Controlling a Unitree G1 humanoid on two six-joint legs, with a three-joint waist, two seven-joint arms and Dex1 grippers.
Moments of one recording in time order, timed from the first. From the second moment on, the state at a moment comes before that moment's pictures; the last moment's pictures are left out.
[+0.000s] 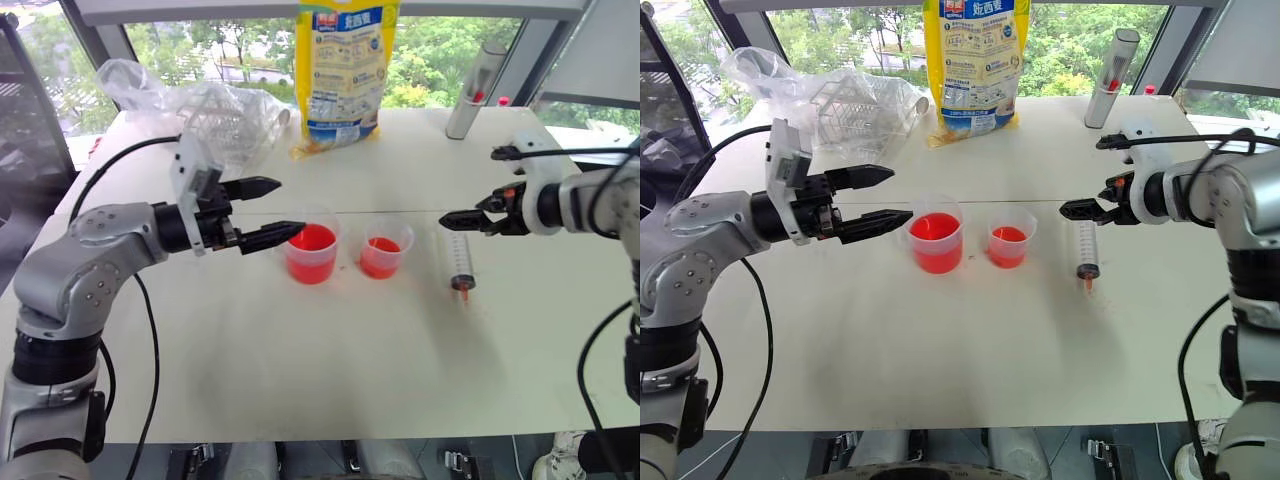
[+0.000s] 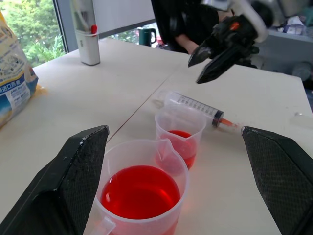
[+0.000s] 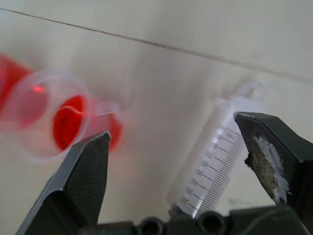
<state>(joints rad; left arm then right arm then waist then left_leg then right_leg) -0.55 0.72 0.10 -0.37 -0.80 0.79 -0.80 -0.93 -0.96 0.11 0.07 0.58 1.47 0.55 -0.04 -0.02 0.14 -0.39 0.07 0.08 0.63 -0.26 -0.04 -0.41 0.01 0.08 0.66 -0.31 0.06</state>
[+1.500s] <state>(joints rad) -0.63 0.71 0.15 -0.30 -0.79 0.76 -0.77 -1.01 -0.63 -0.09 0.13 0.27 0.90 0.61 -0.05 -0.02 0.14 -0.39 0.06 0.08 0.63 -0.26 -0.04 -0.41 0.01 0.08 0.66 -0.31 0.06</state>
